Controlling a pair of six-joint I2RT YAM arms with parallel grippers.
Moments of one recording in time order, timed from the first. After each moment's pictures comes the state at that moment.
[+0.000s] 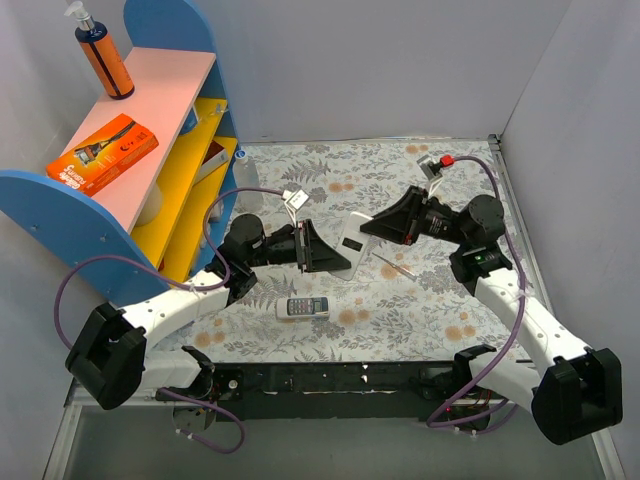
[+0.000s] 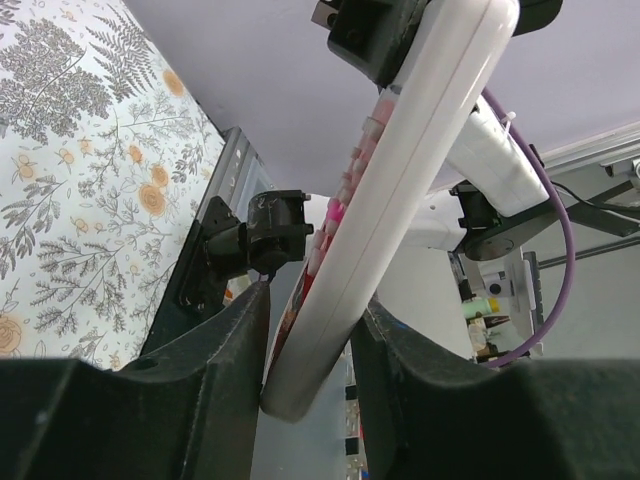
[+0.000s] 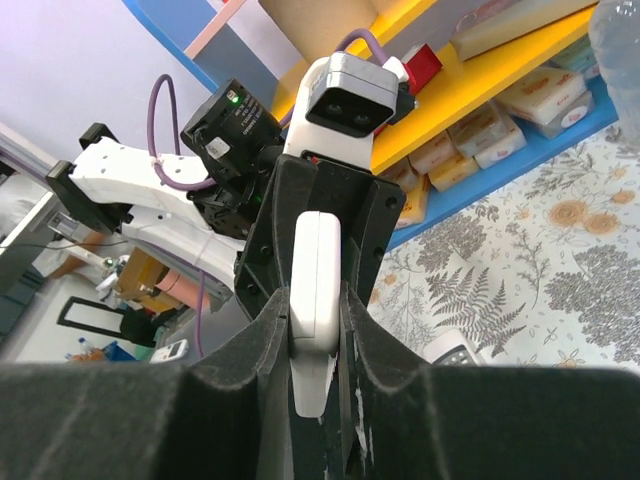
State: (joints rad) left arm -0.68 1.24 0.69 0.58 0.78 -1.12; right arm 0.35 1.05 0.74 0.55 -0.99 0.90
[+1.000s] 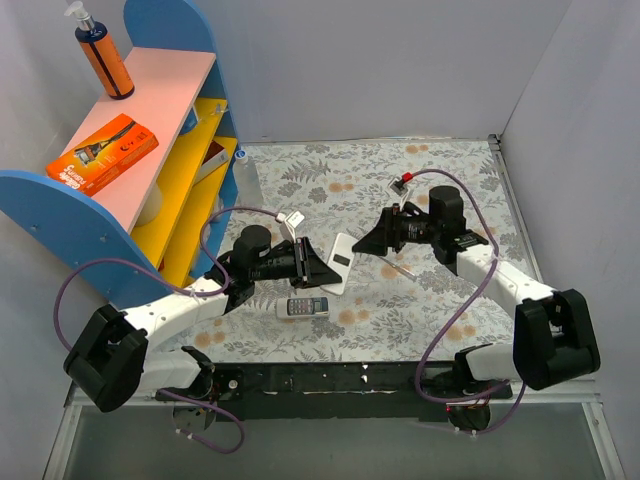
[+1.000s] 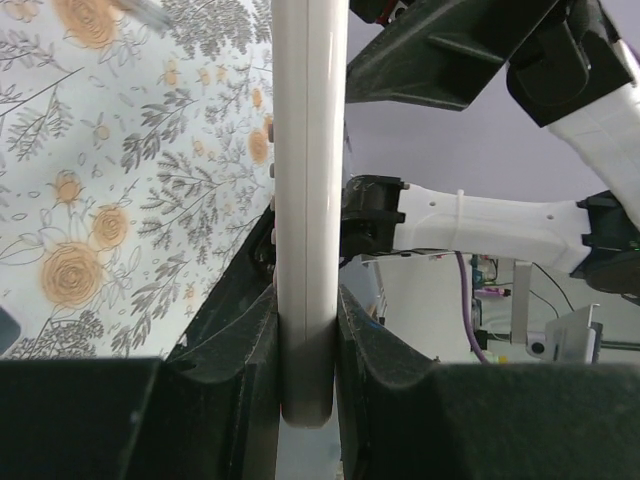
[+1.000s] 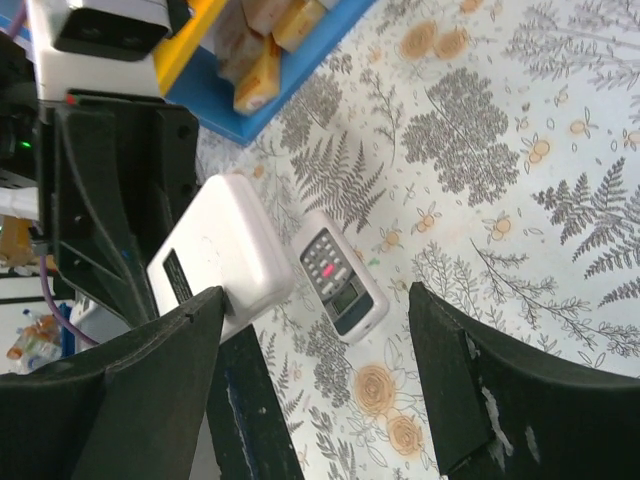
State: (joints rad) left arm -0.68 1.22 0.60 0.37 0.66 -1.07; right arm 0.33 1.30 0.76 0.14 -0.95 0.46
